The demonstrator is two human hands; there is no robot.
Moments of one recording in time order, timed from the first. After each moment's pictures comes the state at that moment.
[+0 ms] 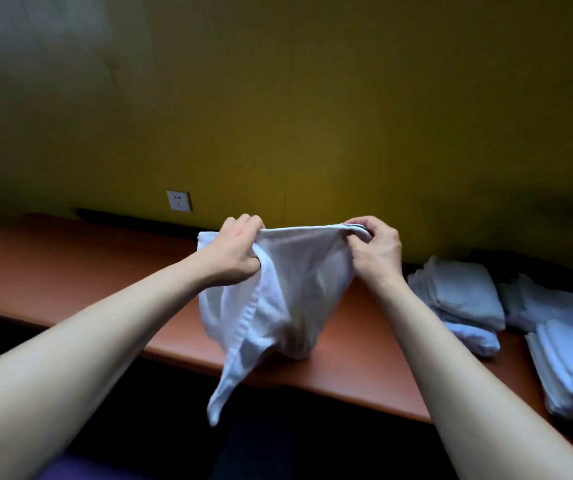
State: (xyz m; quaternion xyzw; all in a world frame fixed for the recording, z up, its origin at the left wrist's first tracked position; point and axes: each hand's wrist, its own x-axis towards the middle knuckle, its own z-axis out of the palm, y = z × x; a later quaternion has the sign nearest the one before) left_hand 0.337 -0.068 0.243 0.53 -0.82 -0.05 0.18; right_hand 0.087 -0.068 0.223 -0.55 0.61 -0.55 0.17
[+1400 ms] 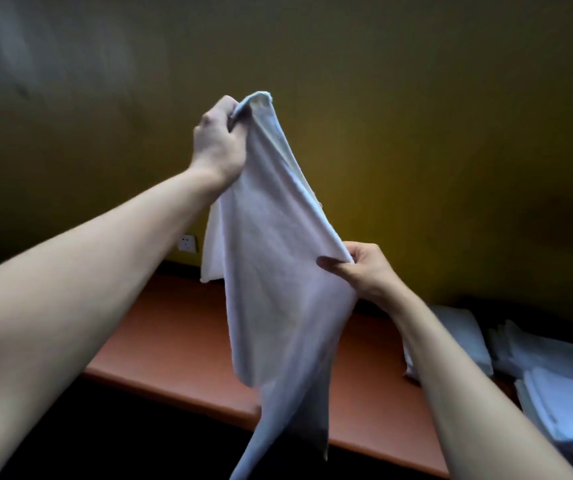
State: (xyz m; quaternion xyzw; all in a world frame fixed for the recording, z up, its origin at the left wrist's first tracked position) left_hand 0.345 -0.090 0.464 0.48 -0.64 0.01 0.60; right_hand 0.092 -0.046 0.320 -0.66 0.48 -0.46 0.36
